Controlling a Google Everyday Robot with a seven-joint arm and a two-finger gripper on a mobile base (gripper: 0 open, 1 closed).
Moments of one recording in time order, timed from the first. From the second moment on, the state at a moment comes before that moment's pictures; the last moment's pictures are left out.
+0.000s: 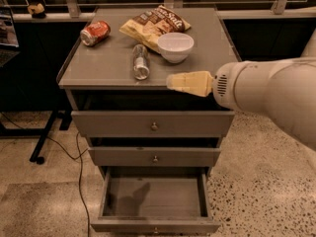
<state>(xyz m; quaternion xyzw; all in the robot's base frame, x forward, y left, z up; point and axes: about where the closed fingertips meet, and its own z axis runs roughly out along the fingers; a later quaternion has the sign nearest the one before) 0.515 -0.129 0.930 -0.03 0.87 0.13 0.47</state>
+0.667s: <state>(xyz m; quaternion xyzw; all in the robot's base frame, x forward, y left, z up) 0.566 -0.088 0.926 -0.02 0.88 0.16 0.46</state>
